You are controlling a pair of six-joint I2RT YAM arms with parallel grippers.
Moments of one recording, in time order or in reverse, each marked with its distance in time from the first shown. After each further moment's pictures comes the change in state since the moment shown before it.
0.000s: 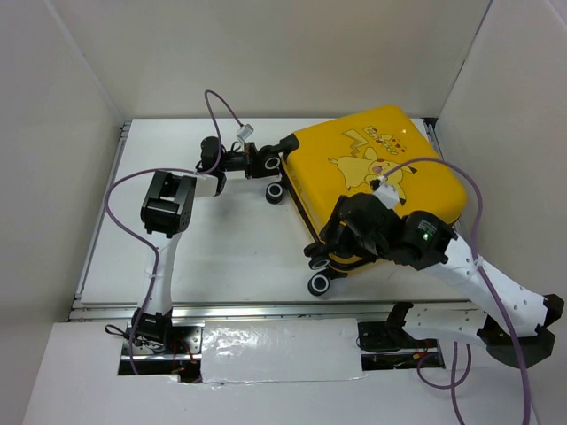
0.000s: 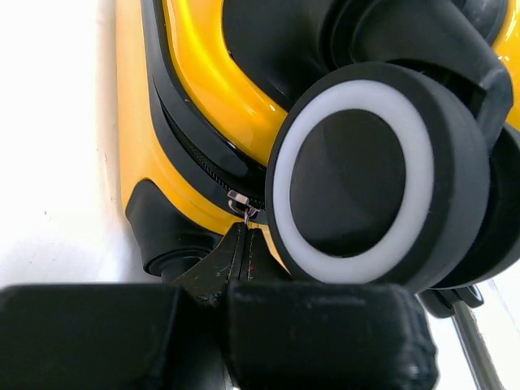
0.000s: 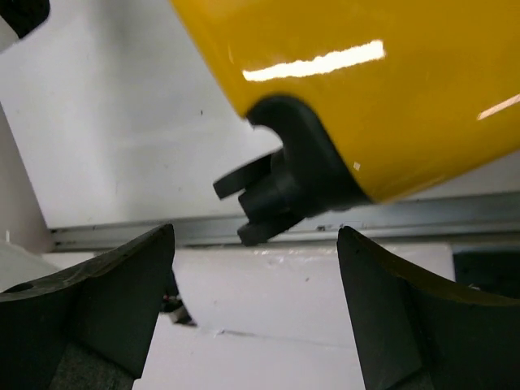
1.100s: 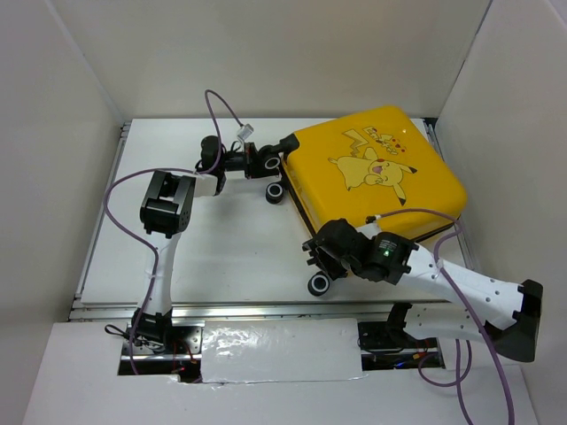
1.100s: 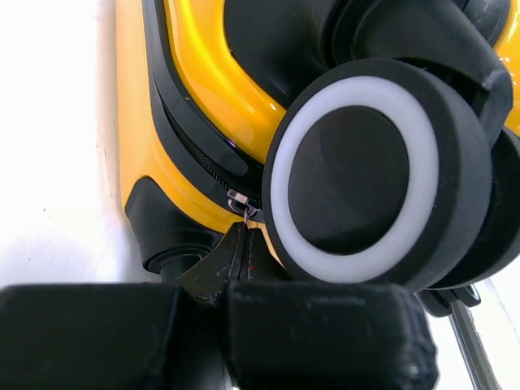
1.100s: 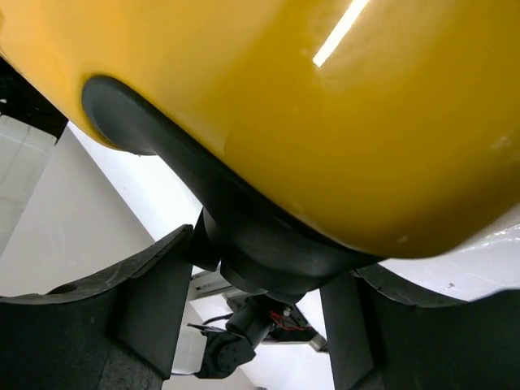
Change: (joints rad) left arm 0.002 -0.009 0.006 -0.061 0.011 0.027; right arm 0.125 -0.015 -0.365 0.286 0.006 0.705
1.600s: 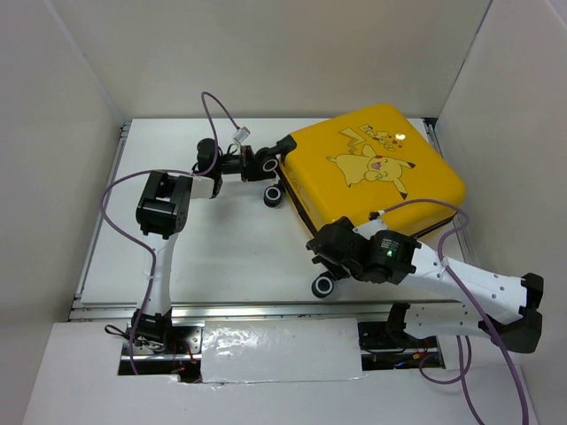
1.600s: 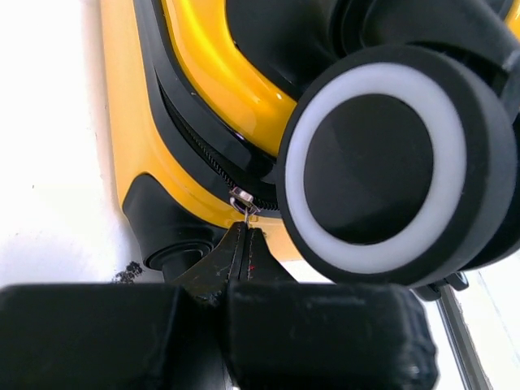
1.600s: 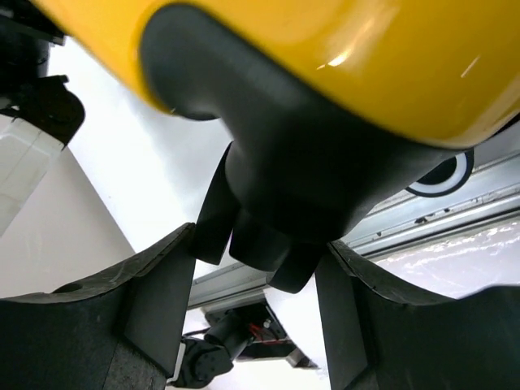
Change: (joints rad) left arm 0.016 -0.035 -0.076 0.025 0.009 0.003; right arm 0.093 0.015 0.103 -0.150 0.126 0.014
